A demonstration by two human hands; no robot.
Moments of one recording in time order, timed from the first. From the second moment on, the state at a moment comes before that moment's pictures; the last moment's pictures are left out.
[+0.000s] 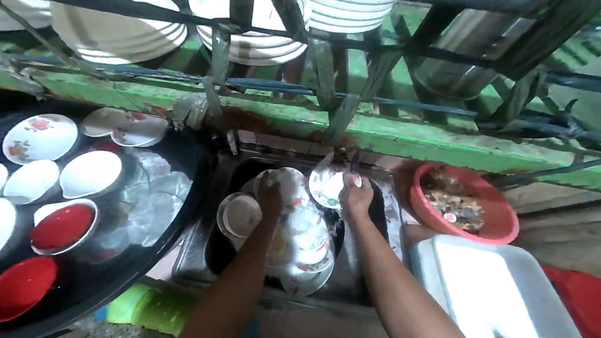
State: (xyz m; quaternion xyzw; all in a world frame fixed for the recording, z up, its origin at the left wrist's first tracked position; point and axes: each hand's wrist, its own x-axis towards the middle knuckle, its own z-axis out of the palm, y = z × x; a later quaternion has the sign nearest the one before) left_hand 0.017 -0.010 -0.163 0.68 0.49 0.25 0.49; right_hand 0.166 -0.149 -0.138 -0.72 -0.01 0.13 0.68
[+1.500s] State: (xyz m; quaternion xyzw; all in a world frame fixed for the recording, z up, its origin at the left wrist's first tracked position) left_hand -0.206 0.139 0.017 0.75 0.60 0.28 0.09; right_hand 0.181 -0.107 -0.161 -0.86 -0.23 0.24 0.40
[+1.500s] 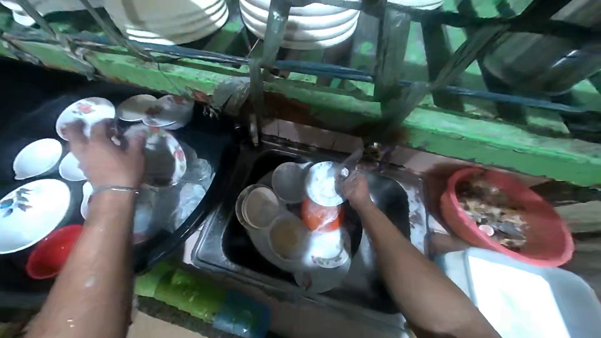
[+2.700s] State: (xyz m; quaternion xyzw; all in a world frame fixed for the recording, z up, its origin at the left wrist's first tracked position) left_hand 0.059 0.004 -0.040 0.95 0.24 0.08 0.19; right_hand 0.135 -0.159 -0.228 -0.88 -0.23 0.35 0.21
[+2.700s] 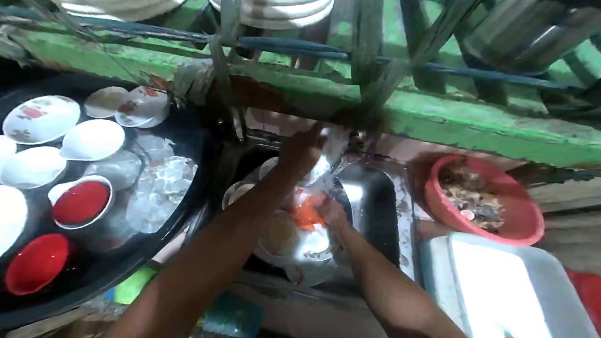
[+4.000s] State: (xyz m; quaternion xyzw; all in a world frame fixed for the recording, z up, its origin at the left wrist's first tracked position) left_hand -0.067 0.014 0.015 0.92 0.24 0.30 0.11; right_hand 0.117 -0.073 -0.235 -0.85 -0.21 0.37 0.32
